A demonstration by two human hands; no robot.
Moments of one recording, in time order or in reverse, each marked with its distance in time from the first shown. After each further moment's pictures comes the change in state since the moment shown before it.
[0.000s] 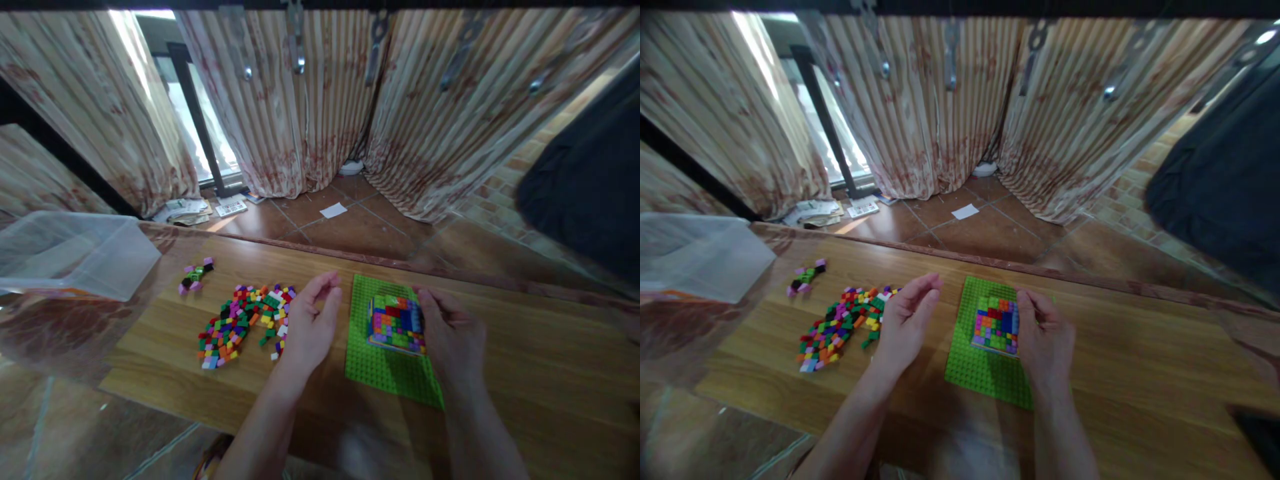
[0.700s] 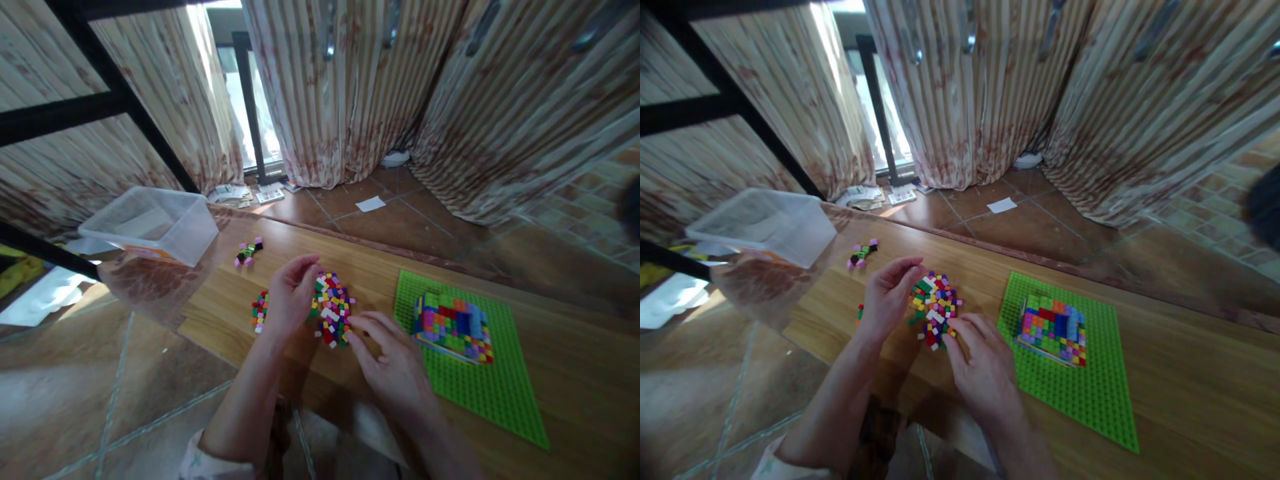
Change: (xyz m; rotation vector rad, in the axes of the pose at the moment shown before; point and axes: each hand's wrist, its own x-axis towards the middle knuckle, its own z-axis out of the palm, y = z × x) left_hand 0.009 0.005 -0.088 0.025 0.234 -0.079; right_hand -0.098 -0.039 0.059 -0.102 -0.618 -0.572
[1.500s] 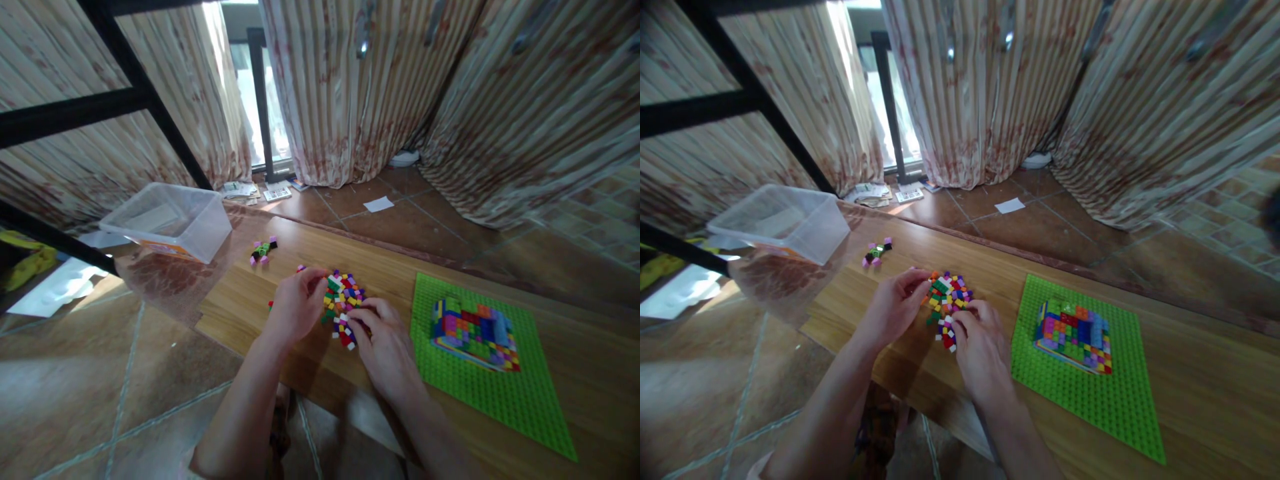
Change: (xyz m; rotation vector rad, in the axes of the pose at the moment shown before) left_hand -0.005 0.000 -0.033 0.559 -0.216 0.069; right_hand 0.018 -0.007 0.029 -0.169 -0.070 0.085
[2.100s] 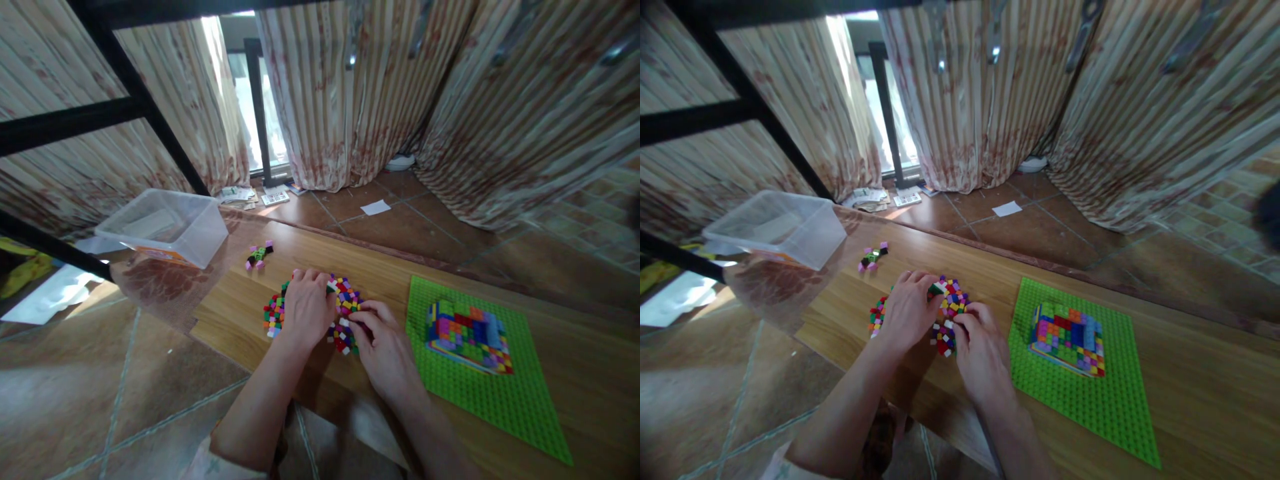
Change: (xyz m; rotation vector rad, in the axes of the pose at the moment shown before) left_hand 0.006 0.011 0.023 0.665 -0.006 0.201; right_hand 0.000 0.009 -0.001 0.109 0.035 0.021
